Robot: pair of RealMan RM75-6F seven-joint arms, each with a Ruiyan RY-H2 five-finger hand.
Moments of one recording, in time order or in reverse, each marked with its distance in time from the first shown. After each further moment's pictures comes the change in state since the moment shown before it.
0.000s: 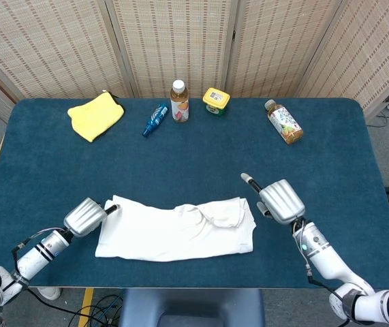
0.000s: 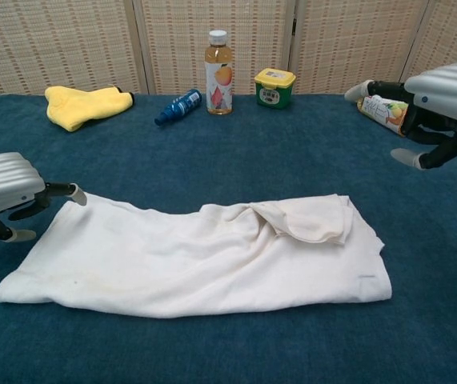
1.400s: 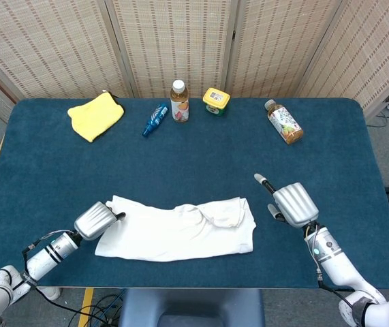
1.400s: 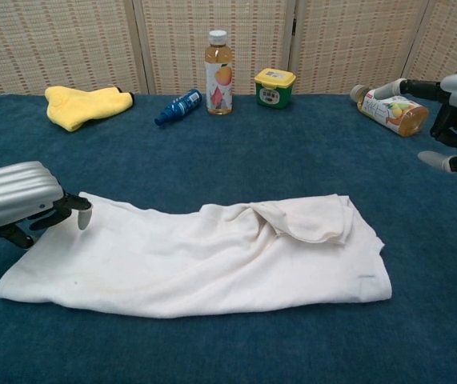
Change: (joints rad) left arm -0.011 -0.064 0.018 0.051 0.016 0.044 -0.095; right arm -0.074 0.024 0.000 0.001 -0.030 0.029 0.073
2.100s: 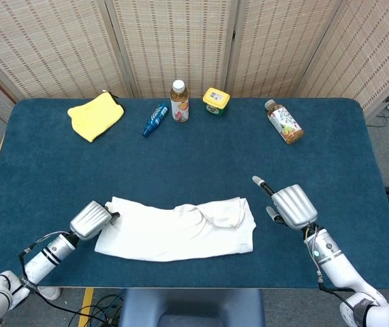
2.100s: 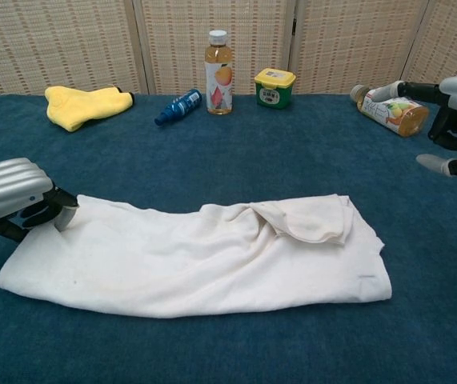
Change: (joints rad) left arm 0.037 -0.005 -0.023 -0.011 -0.041 0.024 -0.044; right arm -0.008 0.008 0.001 -0.013 -0.023 -0.004 0.015
